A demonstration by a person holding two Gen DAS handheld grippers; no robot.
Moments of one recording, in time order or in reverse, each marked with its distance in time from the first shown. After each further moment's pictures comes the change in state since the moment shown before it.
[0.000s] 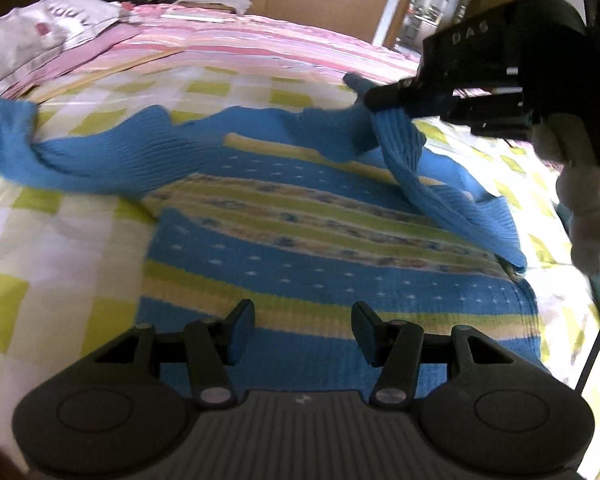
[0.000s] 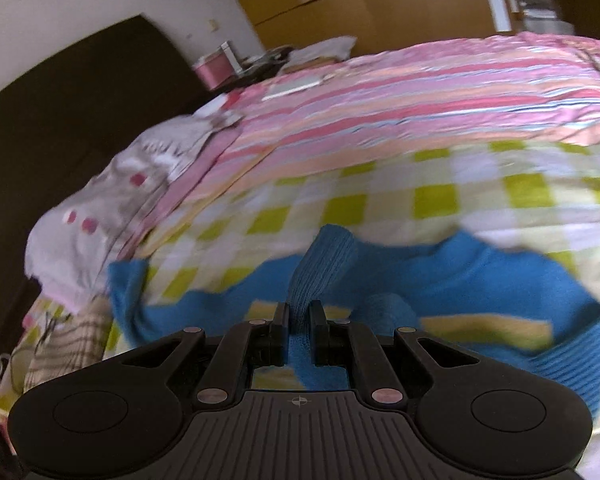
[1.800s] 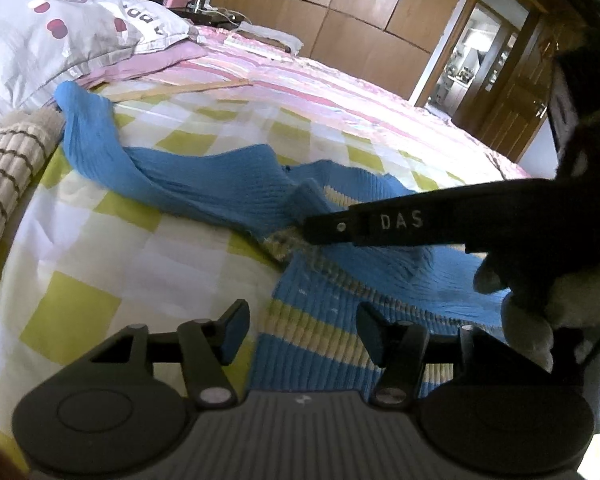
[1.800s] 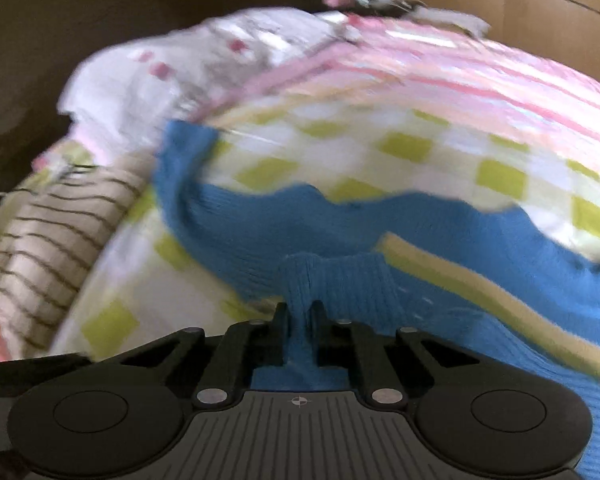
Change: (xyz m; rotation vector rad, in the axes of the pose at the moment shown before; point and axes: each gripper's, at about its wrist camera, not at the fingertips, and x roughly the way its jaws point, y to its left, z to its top) left arm -0.020 0.074 0.002 -0.147 -0.149 0.008; right arm 0.075 0.103 -0.049 -0.416 0.171 0.074
